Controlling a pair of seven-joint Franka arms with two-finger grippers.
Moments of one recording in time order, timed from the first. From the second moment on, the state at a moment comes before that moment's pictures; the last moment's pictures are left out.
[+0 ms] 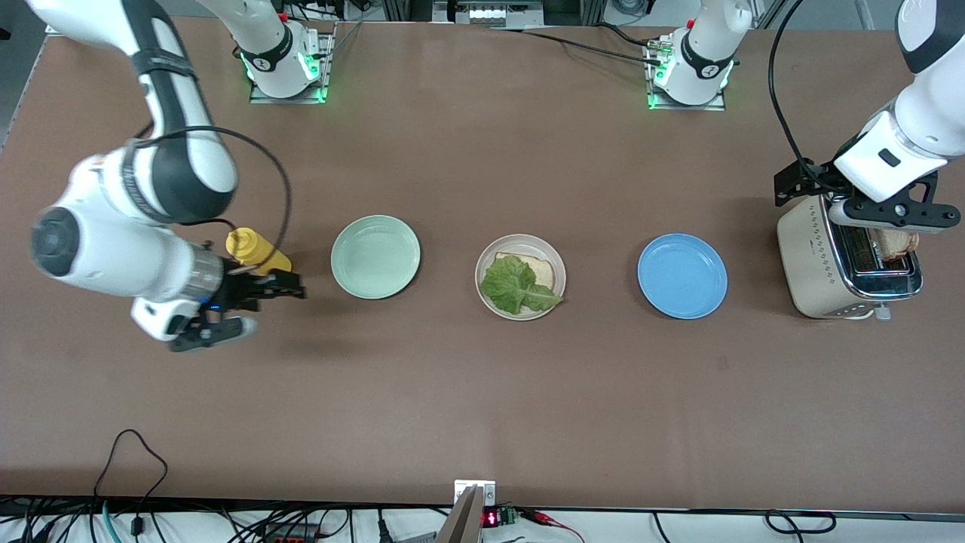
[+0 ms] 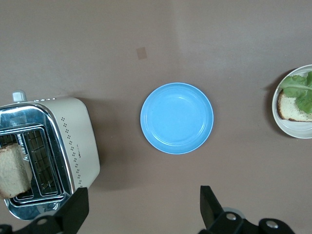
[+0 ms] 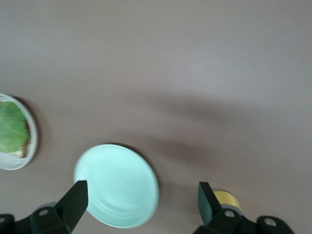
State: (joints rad) left arm -0.03 0.00 -0.04 -1.72 0.02 1.66 0.02; right arm 0.10 0.46 0.05 -1.47 0.20 1.89 -0.10
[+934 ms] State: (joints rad) left arm 0.02 0.07 -0.03 -1.68 0.01 1.63 0.01; right arm 0.01 0.15 0.02 -1.56 -0.02 1.70 0.04
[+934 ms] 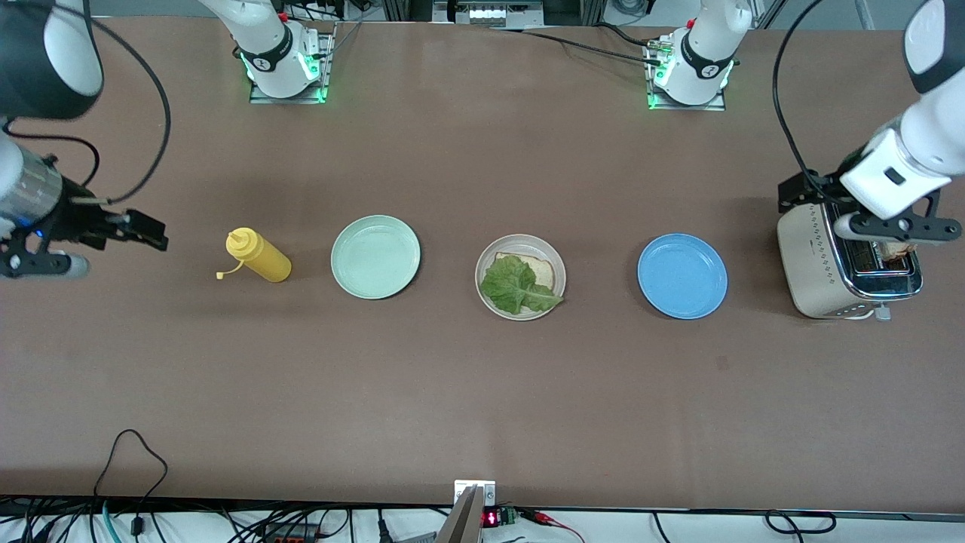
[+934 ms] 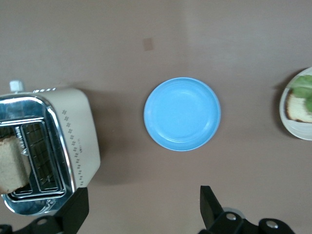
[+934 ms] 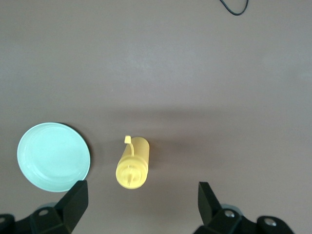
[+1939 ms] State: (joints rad) left arm 0.39 0.24 -0.02 -1.71 0.19 1.75 0.40; right arm 0.00 -0.03 0.02 -1.71 -0.02 1.72 0.05
